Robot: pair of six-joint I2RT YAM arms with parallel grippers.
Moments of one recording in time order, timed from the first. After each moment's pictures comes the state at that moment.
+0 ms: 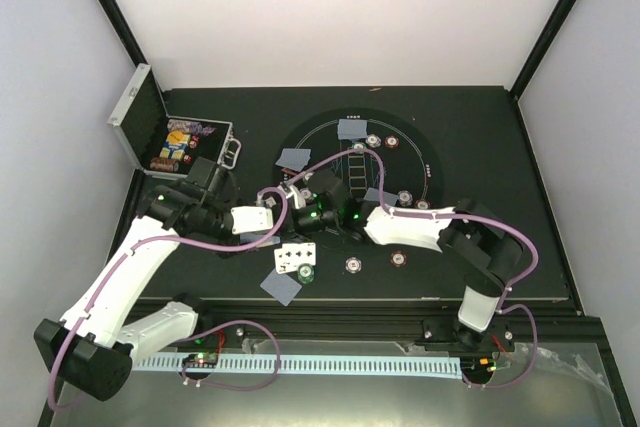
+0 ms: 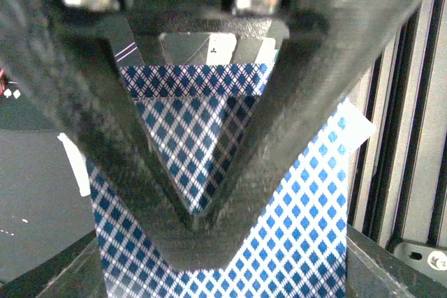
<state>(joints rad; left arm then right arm) -0.37 1.00 1.01 -1.19 0.36 0.96 0.97 1.78 1.03 0.33 -0.66 1.10</state>
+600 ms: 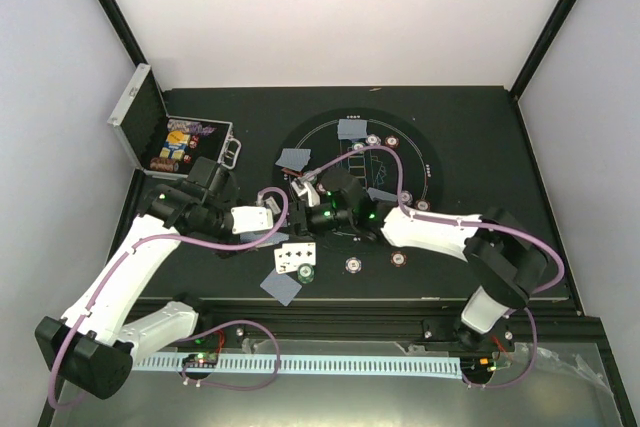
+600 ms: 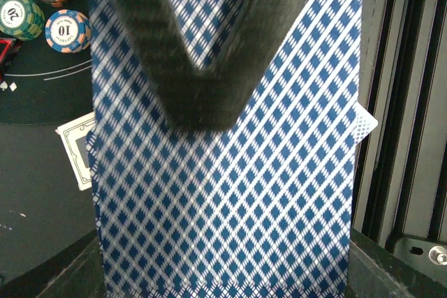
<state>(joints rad) -0.37 1.02 1.01 -1.20 0.34 0.96 0.94 1.65 0.96 0.26 -0.63 1.05</state>
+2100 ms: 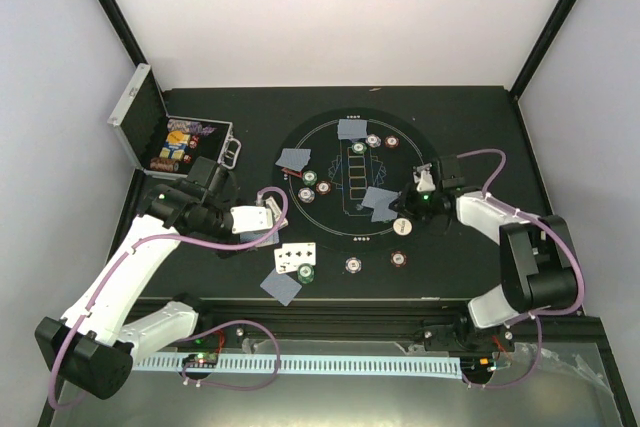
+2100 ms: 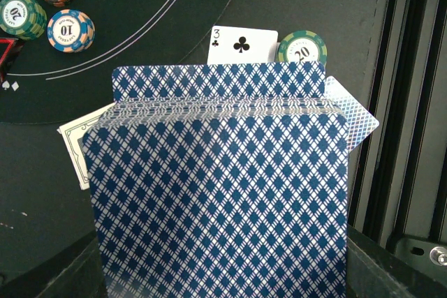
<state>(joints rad) -0.37 1.02 1.01 -1.20 0.34 0.96 0.21 1.49 0.73 -0.25 -0.57 0.63</state>
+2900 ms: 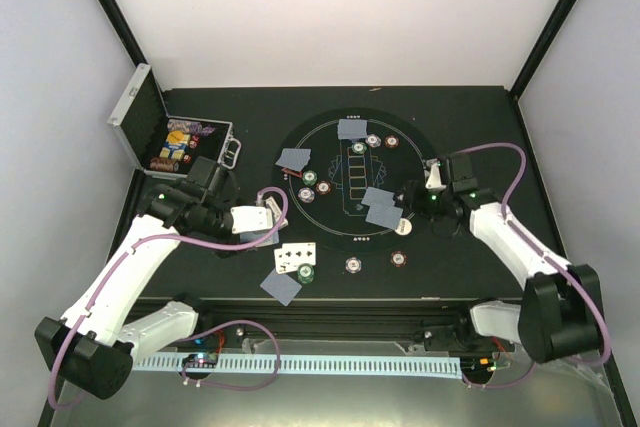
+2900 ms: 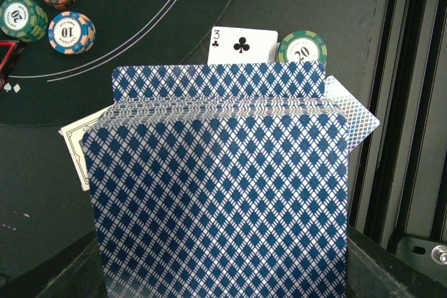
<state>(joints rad) -0.37 1.02 1.01 -1.20 0.34 0.97 0.22 1.28 0.75 -0.44 -0.38 0.55</state>
